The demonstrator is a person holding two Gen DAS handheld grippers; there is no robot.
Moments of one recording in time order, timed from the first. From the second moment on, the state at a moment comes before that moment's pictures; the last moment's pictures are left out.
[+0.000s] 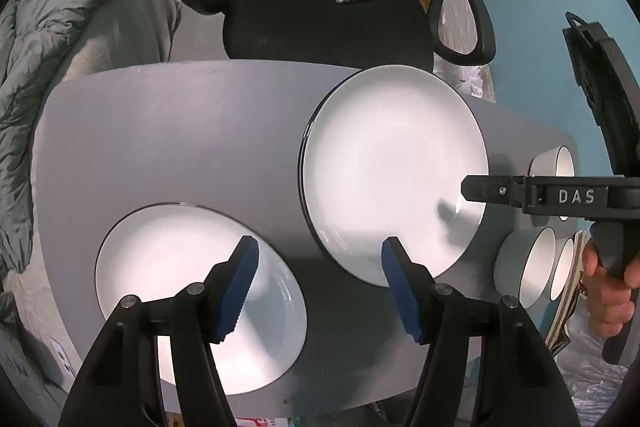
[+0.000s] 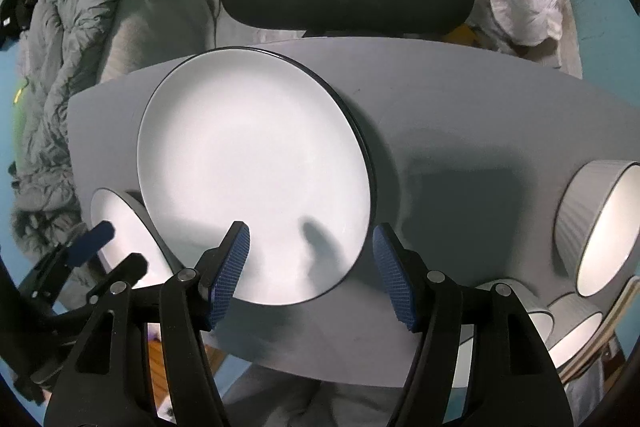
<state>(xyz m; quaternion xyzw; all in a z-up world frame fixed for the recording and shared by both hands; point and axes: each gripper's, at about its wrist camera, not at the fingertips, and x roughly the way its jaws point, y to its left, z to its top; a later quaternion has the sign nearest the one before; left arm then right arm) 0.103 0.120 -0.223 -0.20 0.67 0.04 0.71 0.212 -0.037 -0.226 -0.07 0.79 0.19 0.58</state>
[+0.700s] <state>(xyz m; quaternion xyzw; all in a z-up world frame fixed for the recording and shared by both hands) 0.020 0.150 -0.159 -0.20 0.62 0.10 0.75 0.149 0.003 -0.140 -0.24 0.66 0.28 0.65</state>
